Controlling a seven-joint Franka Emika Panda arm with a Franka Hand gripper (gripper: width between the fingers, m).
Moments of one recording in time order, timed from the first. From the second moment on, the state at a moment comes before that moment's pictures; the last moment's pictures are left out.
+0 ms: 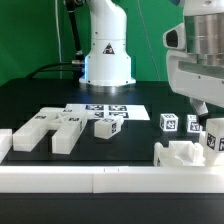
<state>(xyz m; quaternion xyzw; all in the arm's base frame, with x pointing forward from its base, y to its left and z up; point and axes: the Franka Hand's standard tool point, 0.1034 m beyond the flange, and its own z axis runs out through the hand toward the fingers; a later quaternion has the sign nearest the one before) 0.640 0.127 0.077 -0.85 0.53 0.05 0.07</state>
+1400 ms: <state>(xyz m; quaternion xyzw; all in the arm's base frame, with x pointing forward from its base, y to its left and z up) 0.644 0.126 0.081 -0.99 -0.12 -0.01 0.03</state>
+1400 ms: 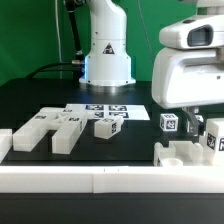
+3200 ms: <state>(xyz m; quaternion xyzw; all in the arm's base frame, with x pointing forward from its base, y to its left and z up) 0.641 0.122 0.077 -0.82 0.57 0.02 0.04</state>
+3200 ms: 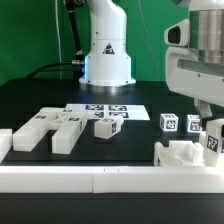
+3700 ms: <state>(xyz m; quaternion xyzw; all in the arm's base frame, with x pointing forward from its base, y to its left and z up) 0.640 0.123 0.076 -0.80 0.60 0.02 0.04</state>
